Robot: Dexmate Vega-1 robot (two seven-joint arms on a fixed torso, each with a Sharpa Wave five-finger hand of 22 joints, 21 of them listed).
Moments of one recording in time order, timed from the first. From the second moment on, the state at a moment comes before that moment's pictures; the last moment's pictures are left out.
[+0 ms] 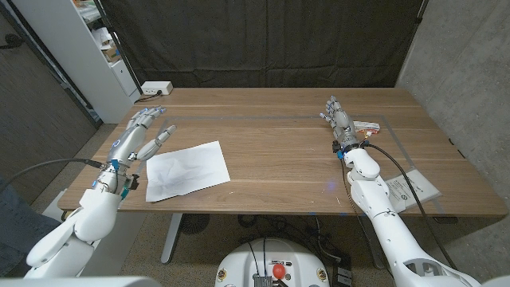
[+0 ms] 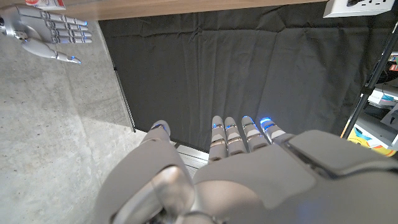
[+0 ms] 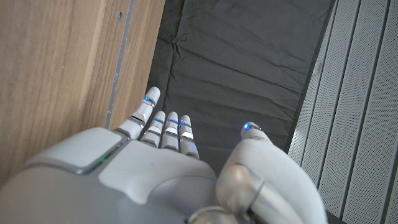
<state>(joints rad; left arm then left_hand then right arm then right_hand) 1.52 0.48 -0.32 -1.82 0.60 -0.47 0.35 0.41 0.04 0.30 -0.01 0.21 0.19 0.02 0.20 0.18 0.10 -0.04 0.23 0.19 0.02 0.00 0.20 0.18 -0.17 0.01 0.35 0.17 -0.94 -0.11 -0.02 -1.35 0.24 0.25 0.10 0.35 -0.04 0.25 0.08 0.27 0.18 0.07 0.20 0.19 0.14 0.07 0.21 0.19 0.04 0.01 0.29 0.22 0.15 -0.03 0.60 0.16</state>
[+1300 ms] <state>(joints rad) 1.64 0.56 -0.29 -1.95 0.71 -0.28 0.36 0.55 -0.01 0.32 -0.13 0.23 0.13 0.03 0.19 0.18 0.07 -0.04 0.22 0.20 0.00 0.02 0.19 0.18 -0.17 0.06 0.30 0.17 -0.93 -0.11 -0.01 -1.33 0.25 0.25 0.10 0.35 -0.04 0.24 0.07 0.27 0.18 0.07 0.20 0.19 0.13 0.07 0.20 0.19 0.03 0.02 0.27 0.22 0.15 -0.03 0.57 0.16</state>
